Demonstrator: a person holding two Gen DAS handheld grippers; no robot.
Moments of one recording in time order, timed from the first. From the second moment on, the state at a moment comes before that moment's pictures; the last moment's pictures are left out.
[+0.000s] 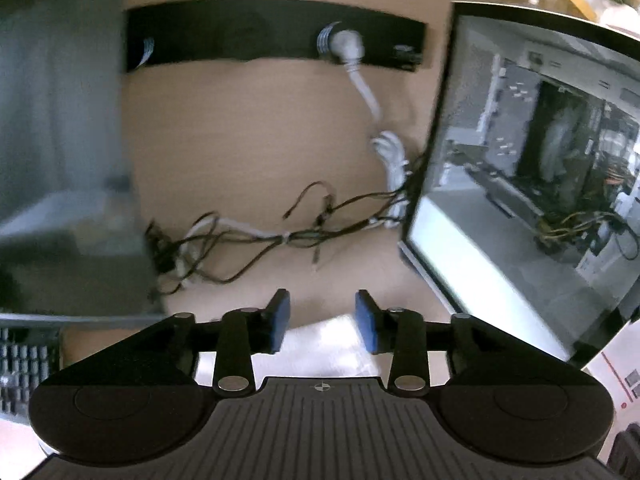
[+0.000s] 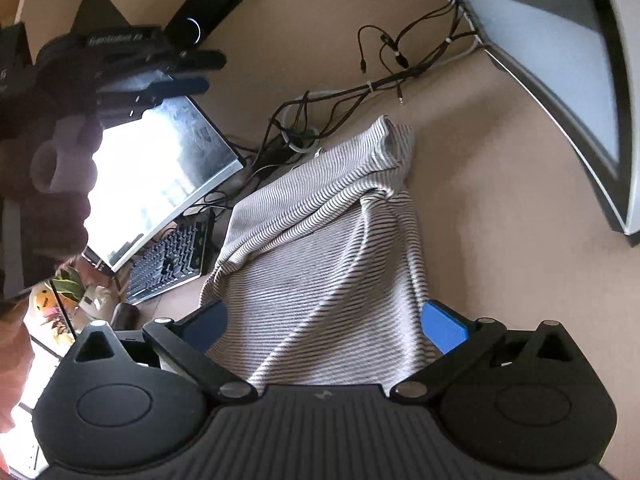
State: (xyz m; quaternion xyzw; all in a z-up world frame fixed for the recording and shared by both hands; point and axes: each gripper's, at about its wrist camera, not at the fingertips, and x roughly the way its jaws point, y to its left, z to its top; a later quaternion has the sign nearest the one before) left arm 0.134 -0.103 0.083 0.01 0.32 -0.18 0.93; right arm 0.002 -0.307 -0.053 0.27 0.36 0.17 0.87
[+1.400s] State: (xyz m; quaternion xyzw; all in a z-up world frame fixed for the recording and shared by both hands) left arm 0.180 -0.020 -0.077 -0.04 0.44 -0.15 0.88; right arm 0.174 -0.240 -0.082 0.08 0.40 0.10 0.91
